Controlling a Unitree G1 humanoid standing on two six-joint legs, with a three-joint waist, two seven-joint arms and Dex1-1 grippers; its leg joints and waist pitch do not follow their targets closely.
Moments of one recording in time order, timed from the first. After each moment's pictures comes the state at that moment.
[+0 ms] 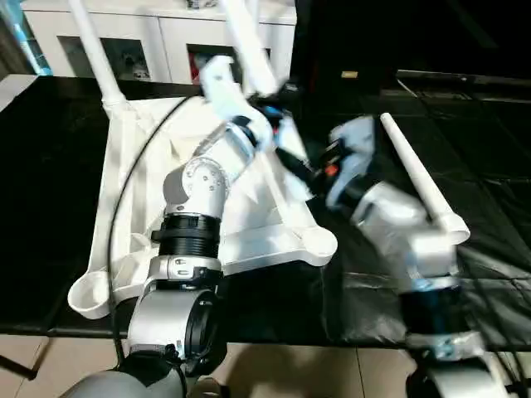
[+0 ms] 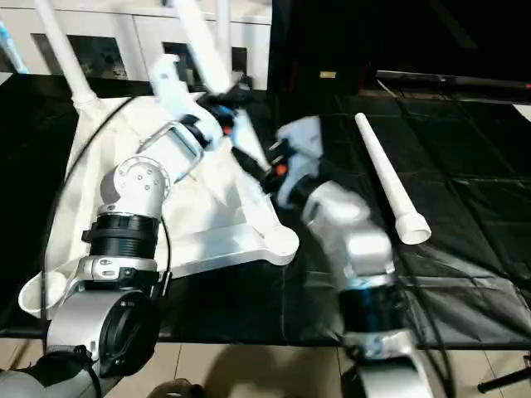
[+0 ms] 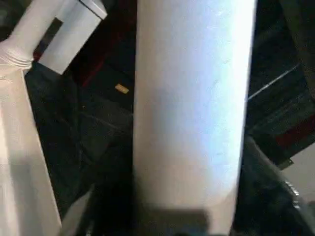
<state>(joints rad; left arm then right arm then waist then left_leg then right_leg) -0.96 -0.13 0.34 0.45 -0.54 0.53 -0.06 -0.55 -0.06 0.02 0.13 0.22 0.40 0.51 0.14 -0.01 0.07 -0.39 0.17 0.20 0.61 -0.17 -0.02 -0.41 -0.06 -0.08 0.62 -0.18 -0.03</state>
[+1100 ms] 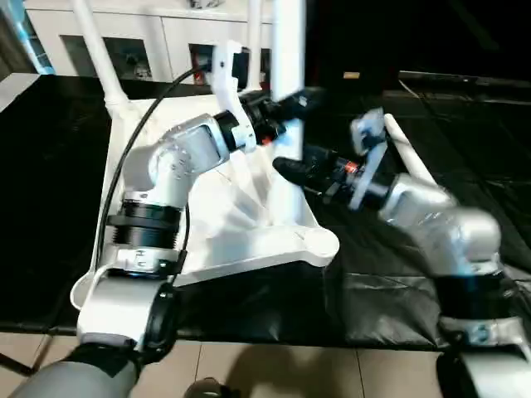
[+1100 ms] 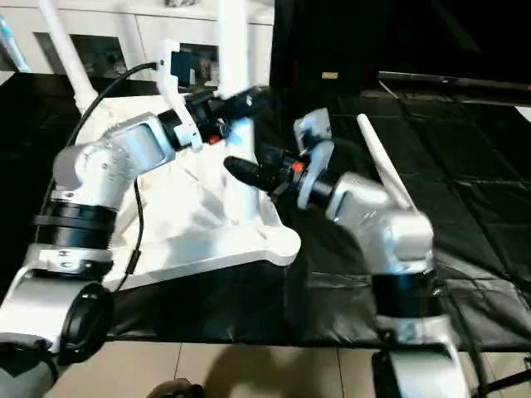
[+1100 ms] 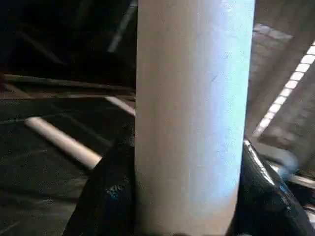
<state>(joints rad) -0.96 0.16 0.09 0.36 -0.67 0.79 -0.80 -0.62 -0.27 -0.05 0.09 0.57 0.79 0.88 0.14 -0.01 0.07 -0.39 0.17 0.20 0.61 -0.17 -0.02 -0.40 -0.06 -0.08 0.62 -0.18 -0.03</state>
